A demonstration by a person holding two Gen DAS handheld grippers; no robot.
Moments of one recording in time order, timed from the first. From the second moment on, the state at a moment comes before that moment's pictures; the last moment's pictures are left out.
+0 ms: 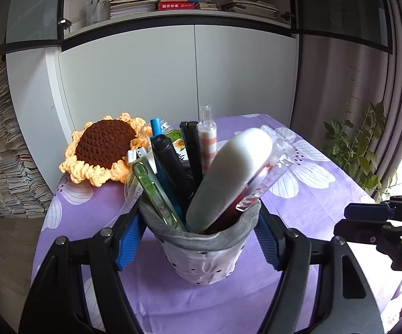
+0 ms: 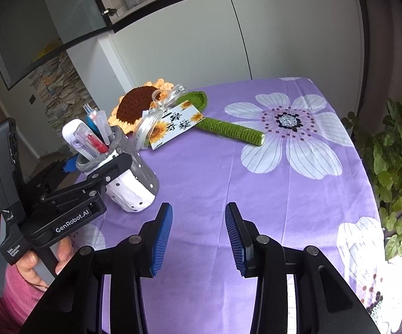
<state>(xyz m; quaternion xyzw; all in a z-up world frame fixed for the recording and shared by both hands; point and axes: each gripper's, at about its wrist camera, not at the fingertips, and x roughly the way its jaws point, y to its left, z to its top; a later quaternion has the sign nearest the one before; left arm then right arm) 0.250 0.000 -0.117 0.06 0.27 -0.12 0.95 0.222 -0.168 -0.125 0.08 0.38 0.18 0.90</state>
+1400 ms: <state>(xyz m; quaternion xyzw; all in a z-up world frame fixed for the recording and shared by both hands) 0.266 -0.048 -0.128 0.07 0.28 -0.15 0.95 0.240 -0.199 -0.137 0.10 0.39 0.14 0.91</state>
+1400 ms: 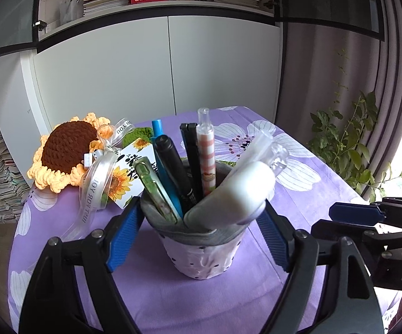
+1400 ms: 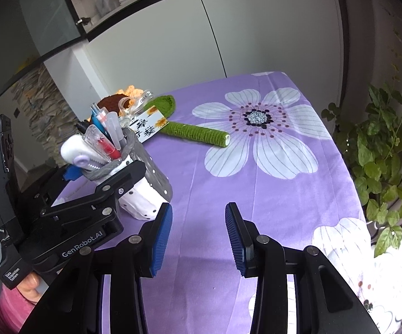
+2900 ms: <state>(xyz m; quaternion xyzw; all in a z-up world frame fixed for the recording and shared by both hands) 0.060 0.002 -0.019 0.06 0.16 -0.06 0.98 0.069 -0.164 -0.037 0.03 0.22 0.10 0.97</state>
